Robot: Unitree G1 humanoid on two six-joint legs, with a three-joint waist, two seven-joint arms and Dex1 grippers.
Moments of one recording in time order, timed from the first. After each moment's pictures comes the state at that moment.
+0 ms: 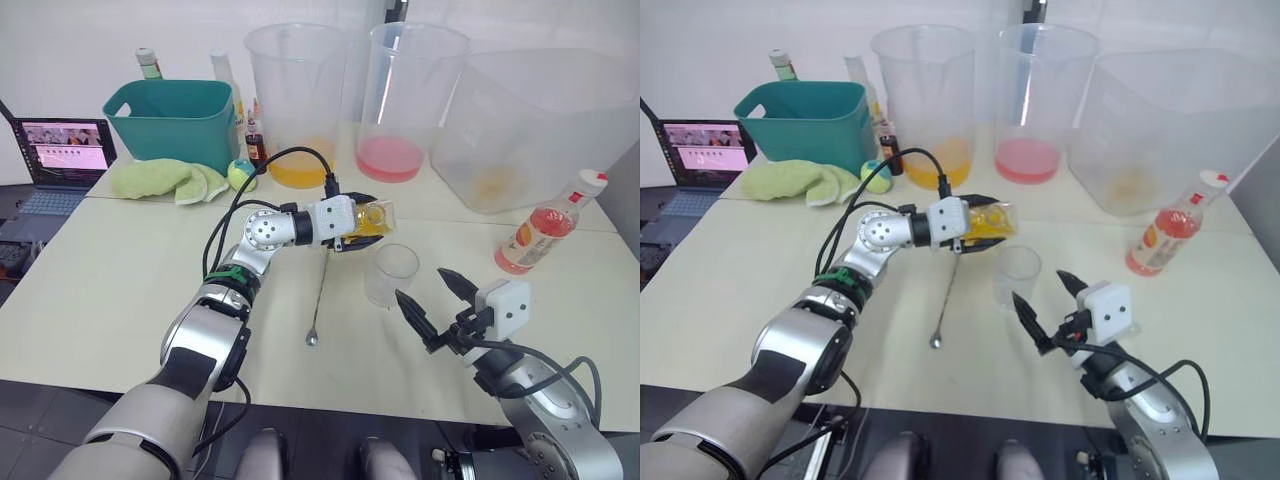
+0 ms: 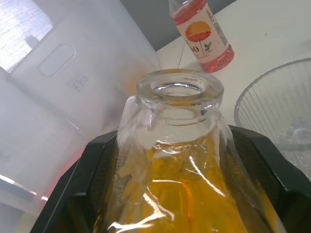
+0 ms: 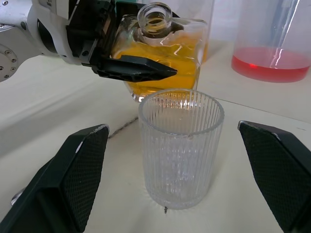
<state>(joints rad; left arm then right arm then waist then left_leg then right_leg) -1.17 0.17 -0.18 1.20 0.17 -0.79 -0.86 0.18 -0.39 -0.11 -0.70 0.45 0.38 0.37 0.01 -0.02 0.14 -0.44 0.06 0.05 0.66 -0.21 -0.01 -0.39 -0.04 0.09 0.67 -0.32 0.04</state>
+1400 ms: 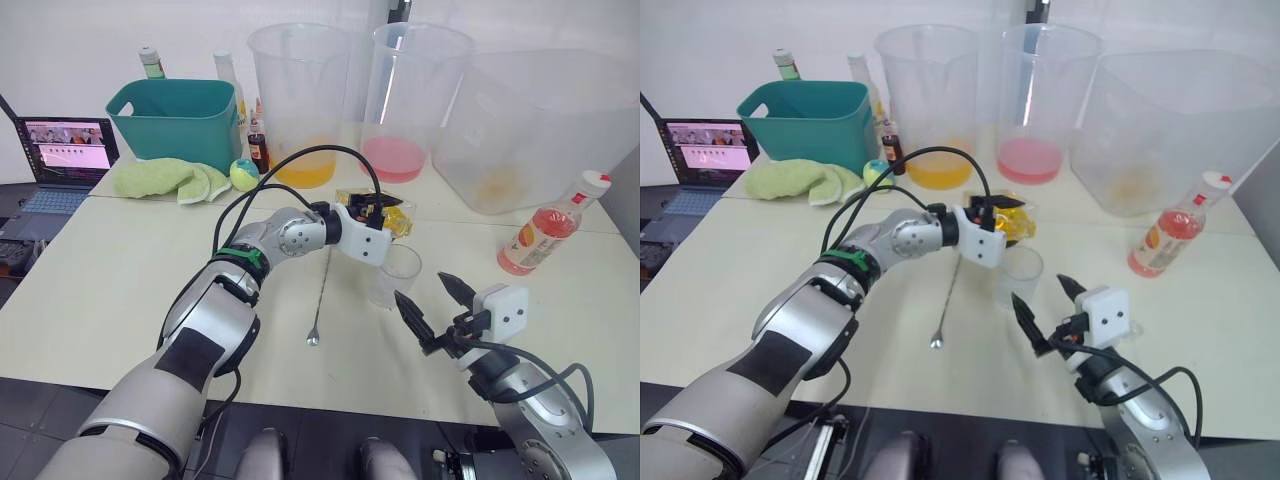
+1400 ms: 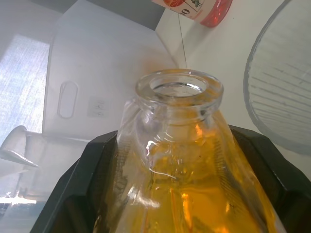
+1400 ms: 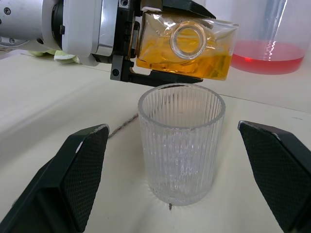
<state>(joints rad) -1.30 0.17 -0.48 1.28 0.65 -0.92 -0.23 0.22 -0.35 -0.09 -0.72 0.44 0.38 0.30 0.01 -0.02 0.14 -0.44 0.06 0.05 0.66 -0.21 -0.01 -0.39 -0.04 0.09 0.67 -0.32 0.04</state>
